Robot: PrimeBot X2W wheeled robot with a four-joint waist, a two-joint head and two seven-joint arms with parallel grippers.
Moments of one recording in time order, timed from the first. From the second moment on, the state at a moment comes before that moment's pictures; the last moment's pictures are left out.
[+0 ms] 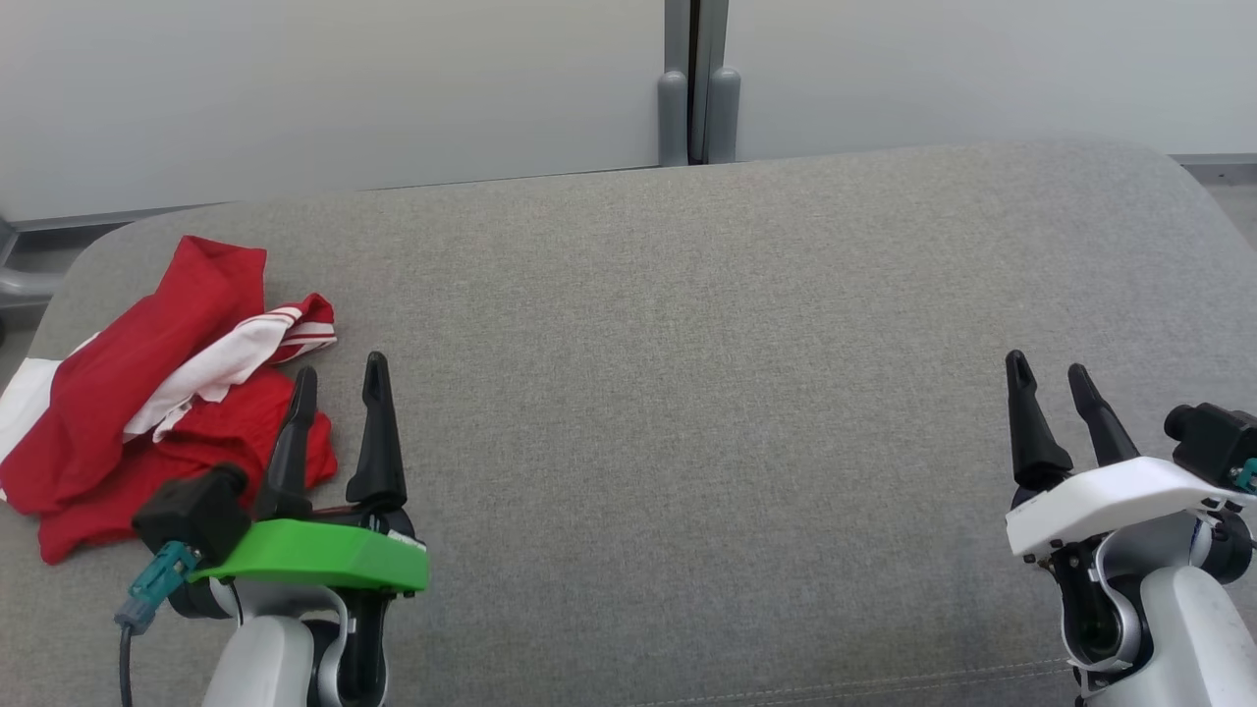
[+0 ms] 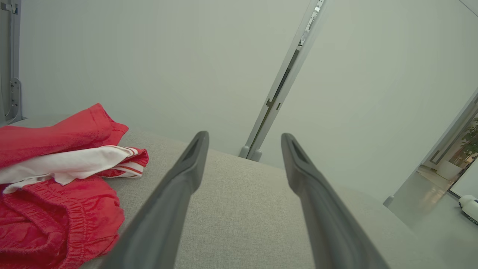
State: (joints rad) left arm -0.17 0.08 -0.14 0.17 -0.58 -0.06 -0.22; right arm -0.17 -0.10 -0.07 0.18 0.50 0.13 -0.03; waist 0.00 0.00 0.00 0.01
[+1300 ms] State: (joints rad) left arm -0.15 0.10 -0.14 0.35 -0.28 -0.01 -0.24; right arm -0.11 -0.08 0.03 0.24 0.17 0.13 -0.19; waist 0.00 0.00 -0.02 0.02
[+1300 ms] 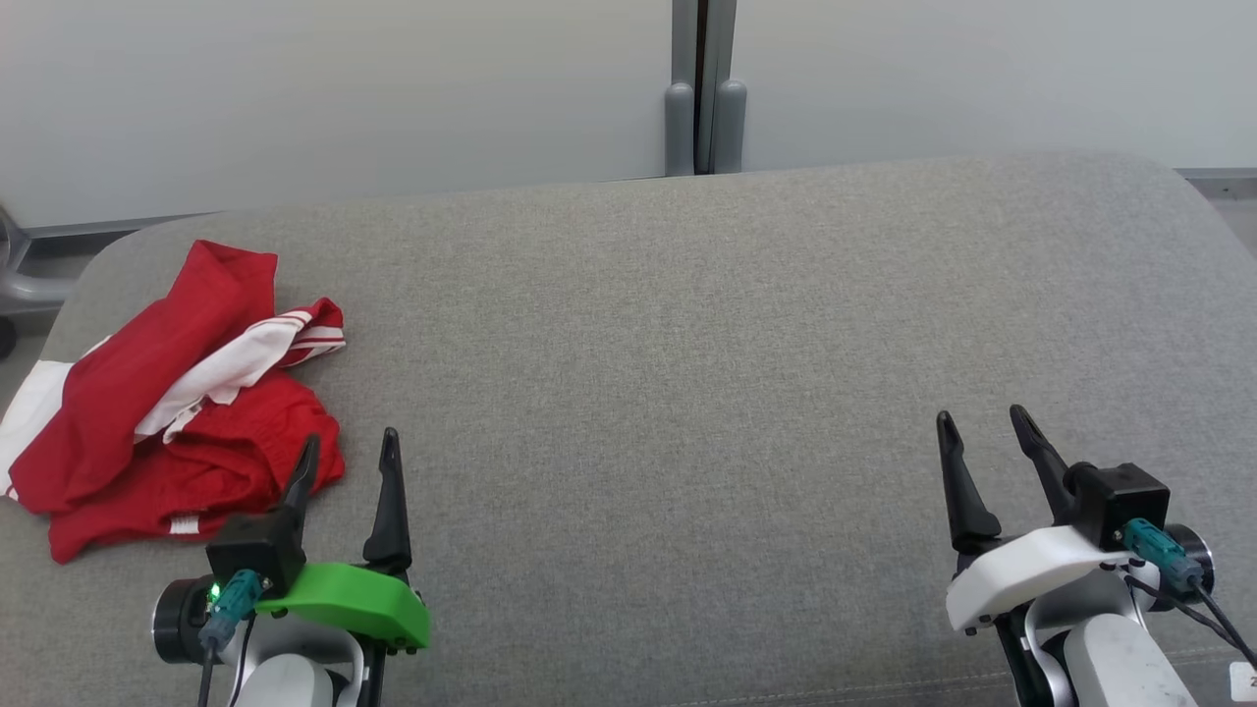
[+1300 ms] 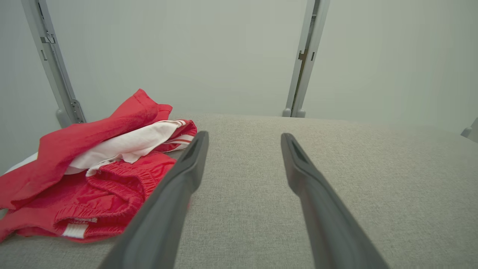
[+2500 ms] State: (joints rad) left arm -0.15 0.08 -0.13 0.40 -0.20 0.00 -0.23; right arm -0.07 -0.05 0.02 0.24 0.08 0.13 -0.26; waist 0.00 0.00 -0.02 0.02
